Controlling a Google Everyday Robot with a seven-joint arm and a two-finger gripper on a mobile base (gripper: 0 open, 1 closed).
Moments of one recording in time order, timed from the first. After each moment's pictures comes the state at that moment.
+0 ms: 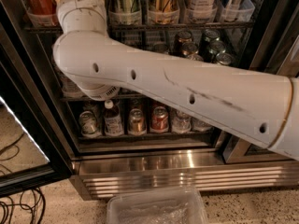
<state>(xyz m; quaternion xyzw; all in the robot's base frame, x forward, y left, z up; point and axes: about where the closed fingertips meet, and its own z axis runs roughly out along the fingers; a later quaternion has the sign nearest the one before) 0.668 0.148 1.088 -0.13 0.60 0.03 0.79</state>
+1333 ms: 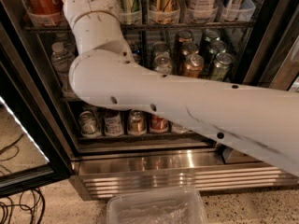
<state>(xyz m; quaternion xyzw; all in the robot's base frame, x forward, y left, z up) 0.614 0.121 1.133 -0.12 0.51 0.06 0.85</state>
